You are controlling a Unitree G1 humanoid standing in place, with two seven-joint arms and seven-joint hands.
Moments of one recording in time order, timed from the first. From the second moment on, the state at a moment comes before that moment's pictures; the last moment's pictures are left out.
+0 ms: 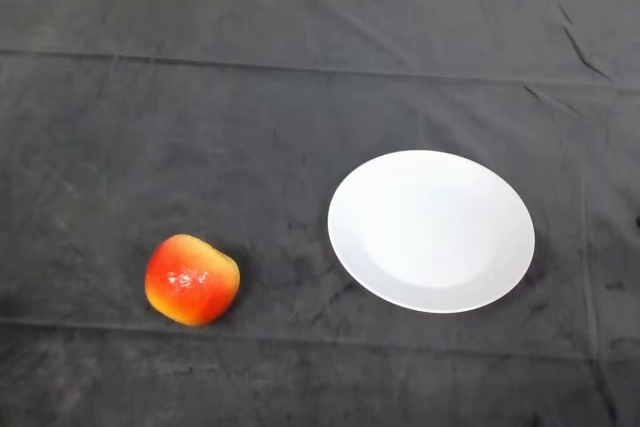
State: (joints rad) left arm -0.34 0.54 0.34 1.19 -0.34 -0.69 0.38; right arm -0.56 -0.60 -0.63 1.22 0.64 0.70 0.98
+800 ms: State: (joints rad) left arm -0.41 0.54 0.31 1.19 -0.21 -0.75 0.38; right arm -0.56 -0.60 -0.63 1.22 0.64 0.70 0.98
